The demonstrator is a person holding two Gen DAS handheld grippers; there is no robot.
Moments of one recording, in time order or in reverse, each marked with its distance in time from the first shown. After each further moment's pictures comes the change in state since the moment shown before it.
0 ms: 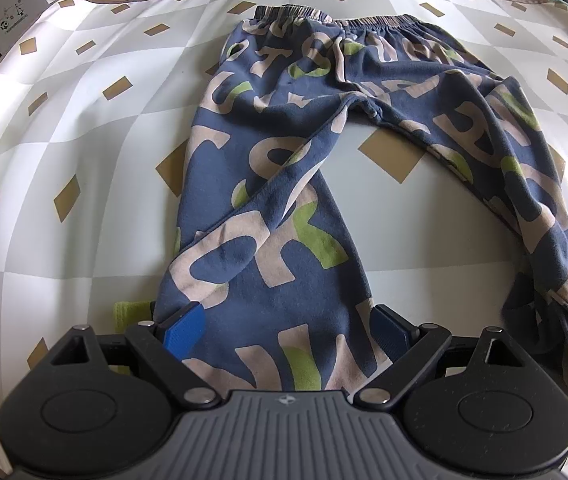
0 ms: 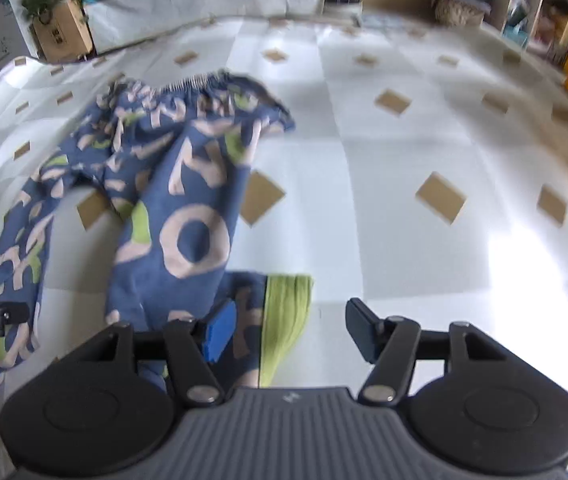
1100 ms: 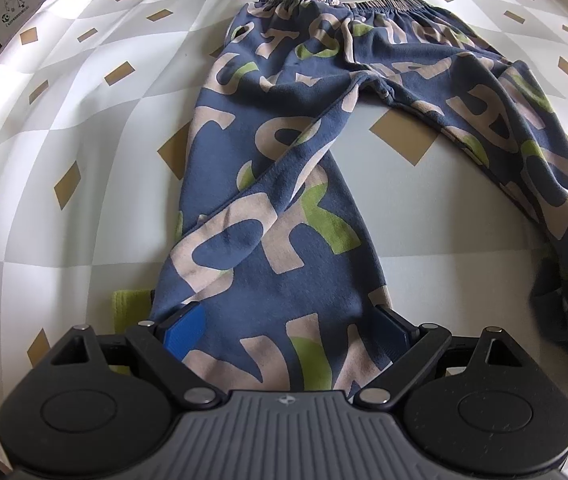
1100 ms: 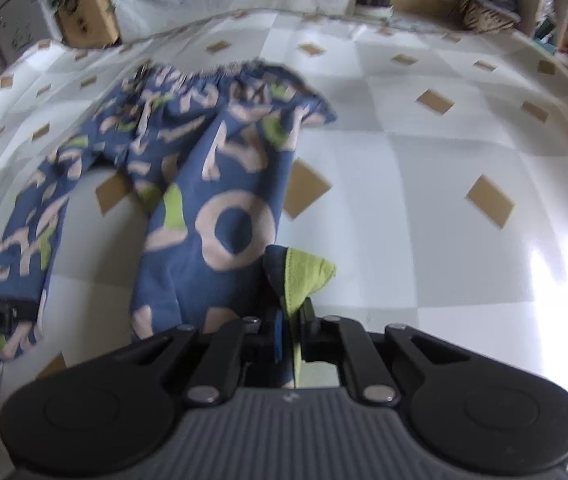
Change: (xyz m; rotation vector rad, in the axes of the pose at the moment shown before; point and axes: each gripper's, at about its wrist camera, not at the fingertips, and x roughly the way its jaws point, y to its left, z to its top) left arm 0.008 0.001 -0.003 0.000 0.030 0.020; right arm 0.015 0.016 -0.003 -0.034 -0.046 0.030
